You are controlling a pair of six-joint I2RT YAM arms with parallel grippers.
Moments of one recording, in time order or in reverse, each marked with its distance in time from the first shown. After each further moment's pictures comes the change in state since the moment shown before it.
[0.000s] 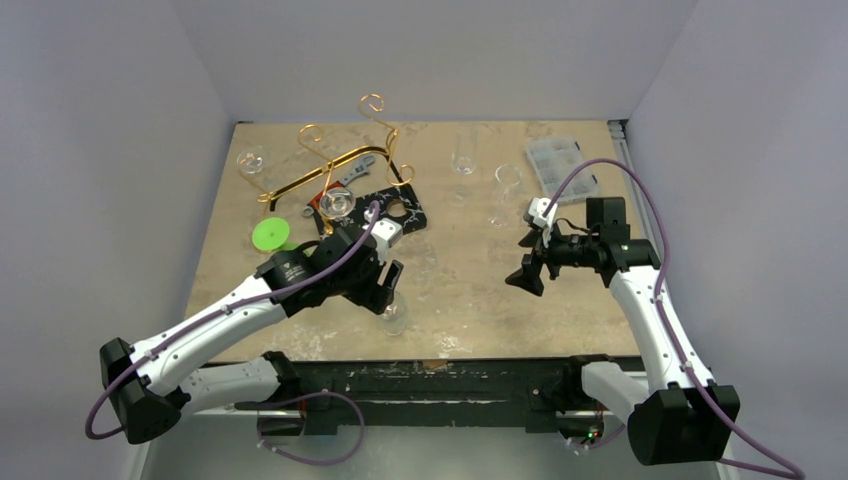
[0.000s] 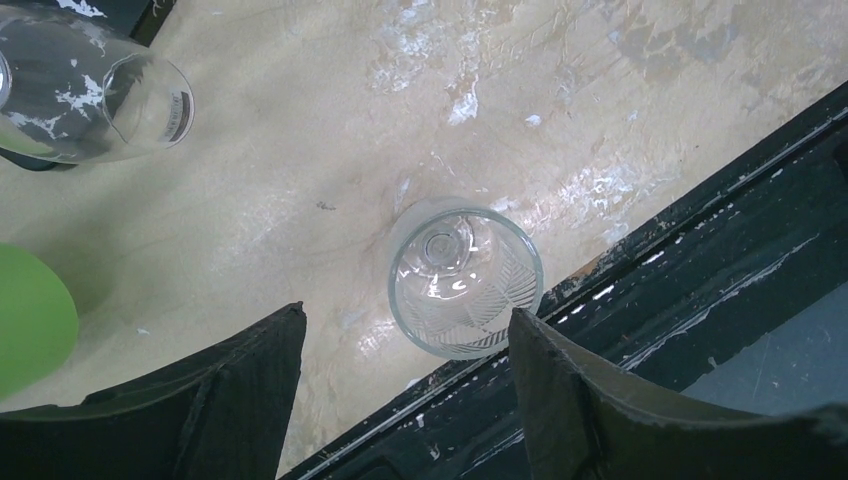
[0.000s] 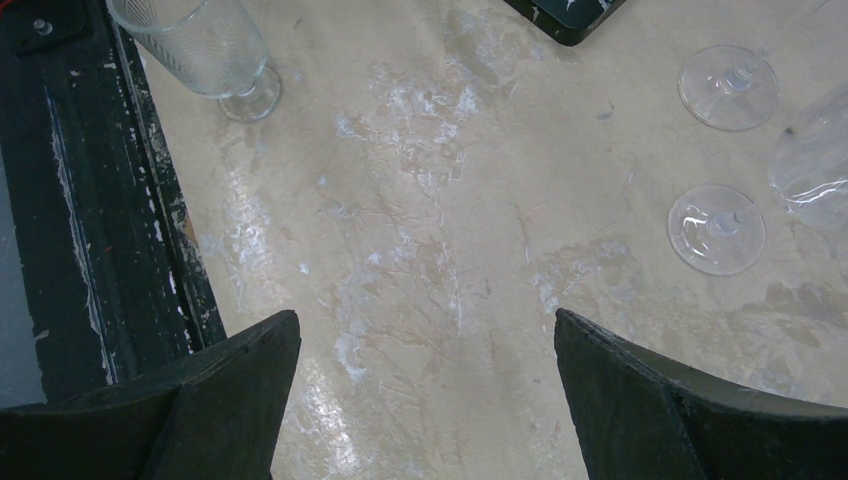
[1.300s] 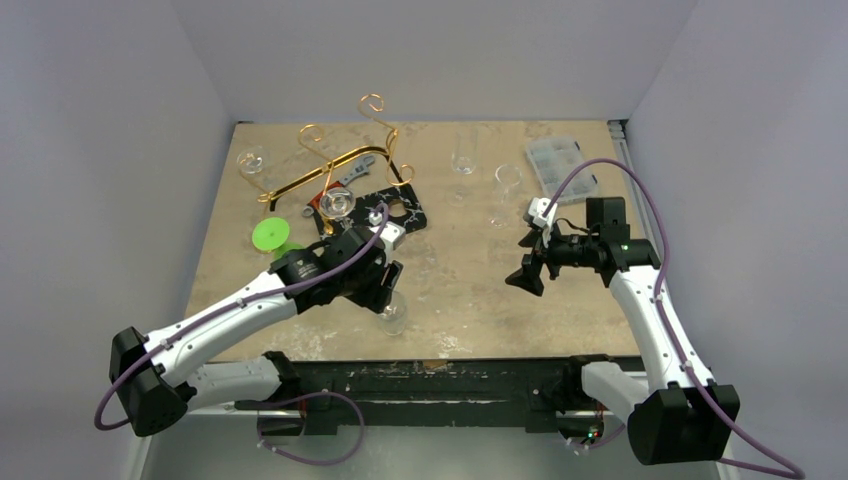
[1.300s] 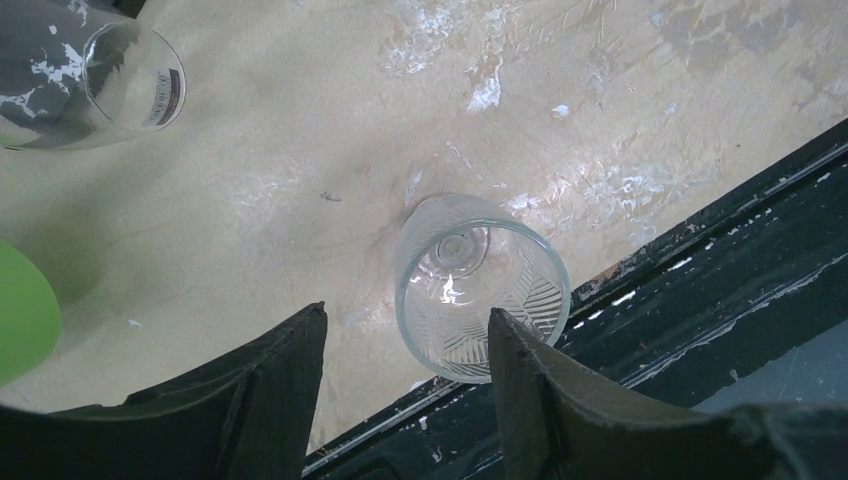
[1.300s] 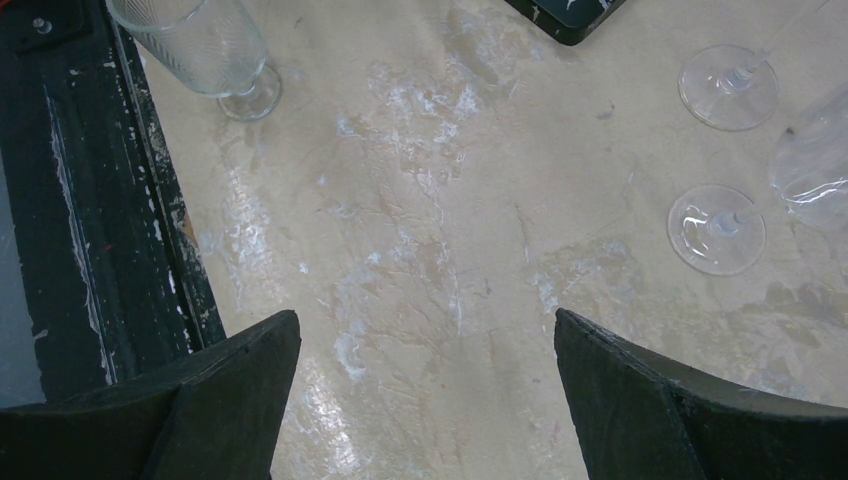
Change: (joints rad) left arm 0.000 0.057 -0.026 0.020 -0.019 -0.031; right arm 0.000 0.002 0.000 0.000 0.000 -0.003
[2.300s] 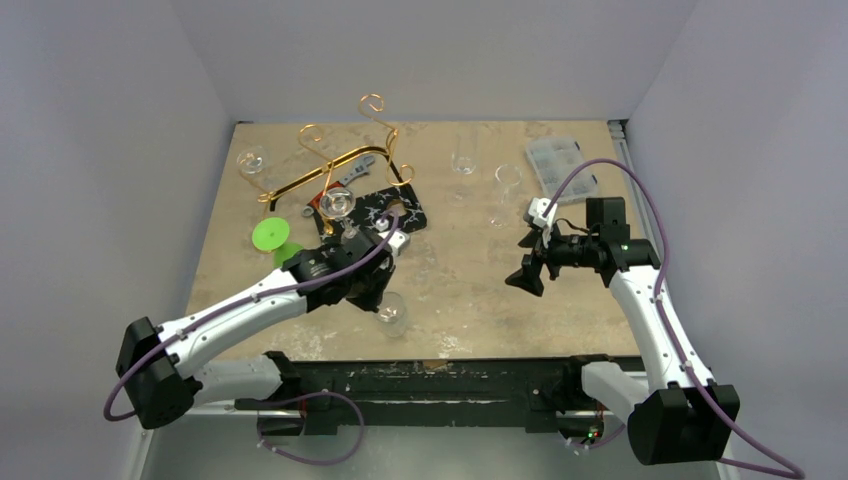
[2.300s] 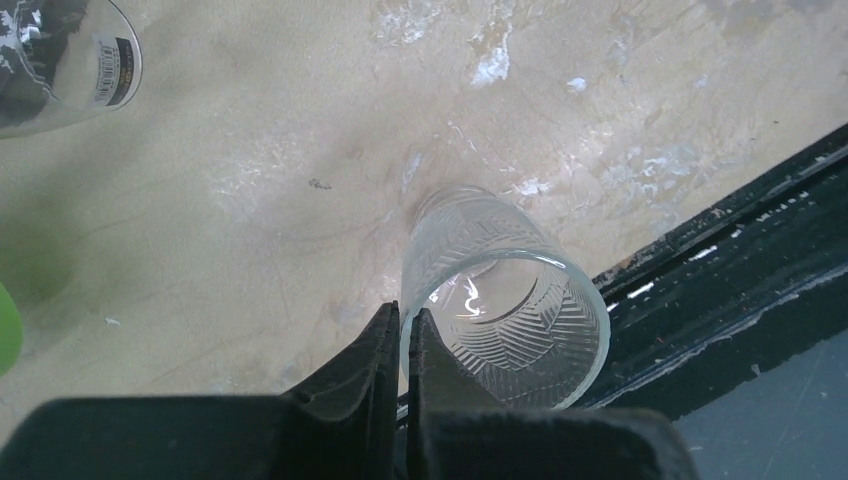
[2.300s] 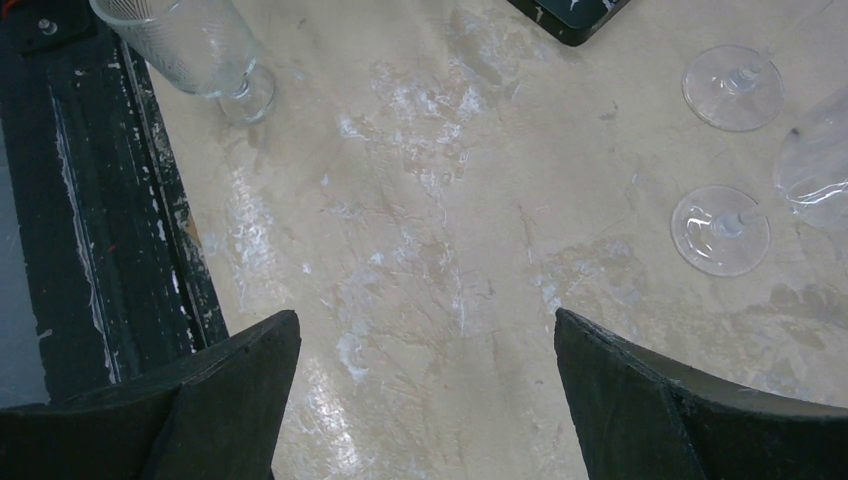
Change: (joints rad) left arm -0.003 0.079 -0.021 0.014 0.008 0.001; right arm 0.000 0.000 -0.001 -0.003 -0.002 0.000
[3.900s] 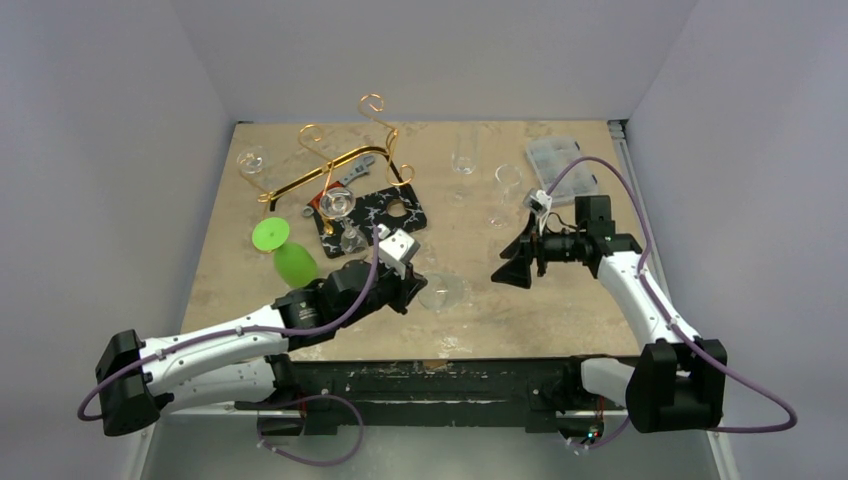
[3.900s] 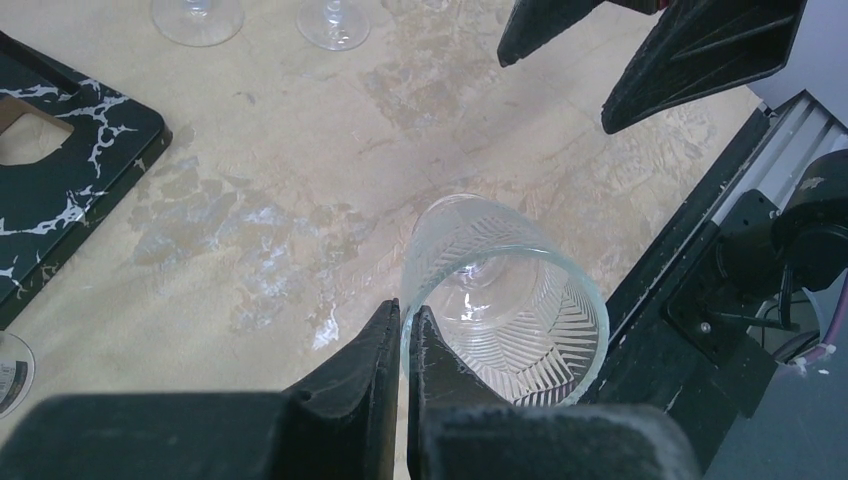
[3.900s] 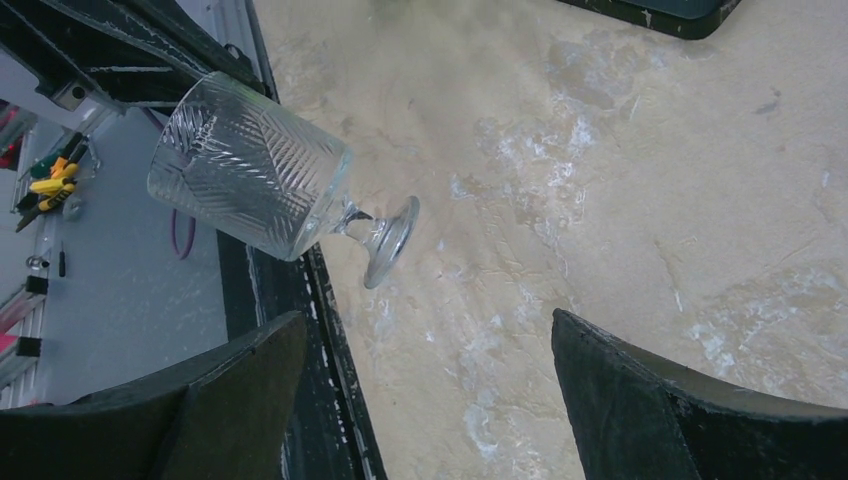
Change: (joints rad) left arm -0.207 -0.223 -0.278 0.758 -0.115 0.008; right arm -0.001 0.150 -0.074 0.201 -0.225 0.378
